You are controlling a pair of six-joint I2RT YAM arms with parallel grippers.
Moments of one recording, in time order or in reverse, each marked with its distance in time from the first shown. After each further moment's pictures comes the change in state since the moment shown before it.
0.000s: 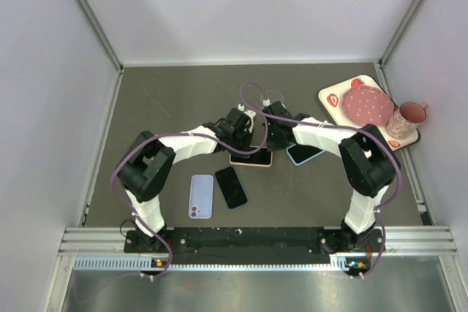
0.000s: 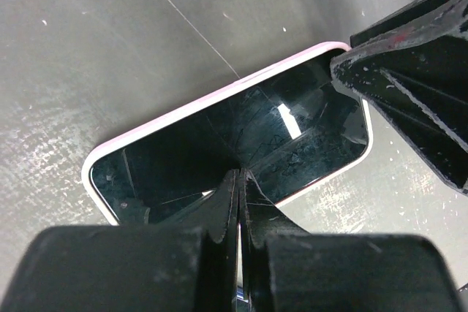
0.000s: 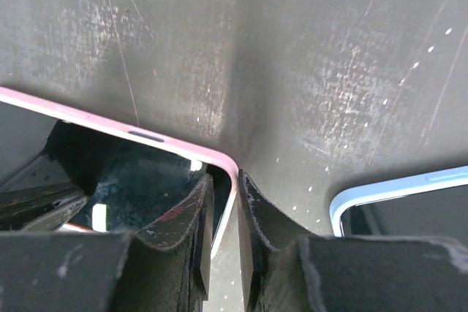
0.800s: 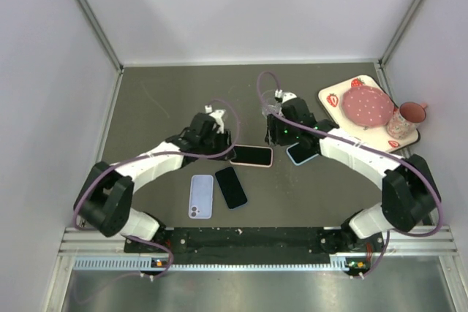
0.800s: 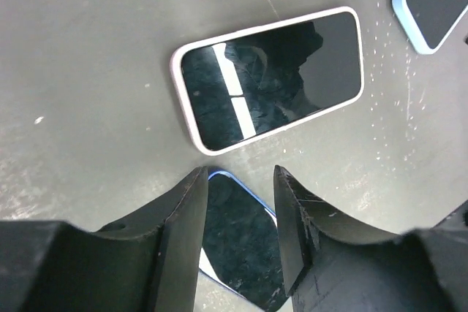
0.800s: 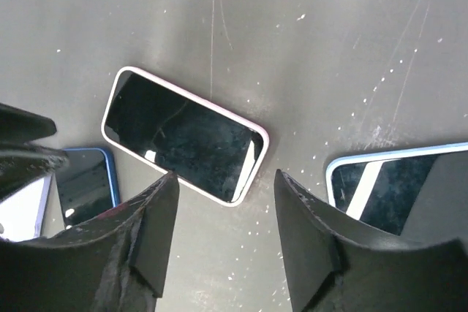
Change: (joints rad) left arm 0.106 -0.358 -0.279 0.061 0.048 -0.053; right arm 0.016 -0.342 -0.126 0.077 -0.006 -0.071
